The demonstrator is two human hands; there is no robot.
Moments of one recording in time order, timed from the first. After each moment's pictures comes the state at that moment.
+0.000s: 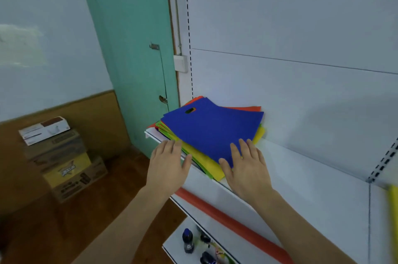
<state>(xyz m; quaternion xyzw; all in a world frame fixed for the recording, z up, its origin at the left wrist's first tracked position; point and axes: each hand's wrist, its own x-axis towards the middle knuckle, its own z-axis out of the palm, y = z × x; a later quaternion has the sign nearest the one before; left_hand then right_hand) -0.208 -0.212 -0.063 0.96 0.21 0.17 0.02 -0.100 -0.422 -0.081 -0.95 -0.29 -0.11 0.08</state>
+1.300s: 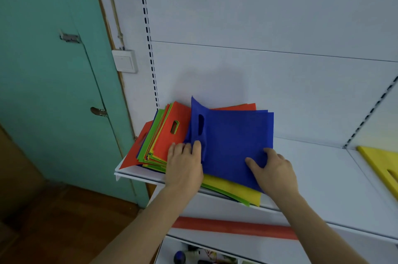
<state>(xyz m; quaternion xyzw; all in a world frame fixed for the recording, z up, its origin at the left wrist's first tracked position) -0.077 -0.121 -0.083 0.98 -0.08 0.15 0.06 -0.081 -0.367 -0.081 -0.96 0.15 -0.06 0.23</state>
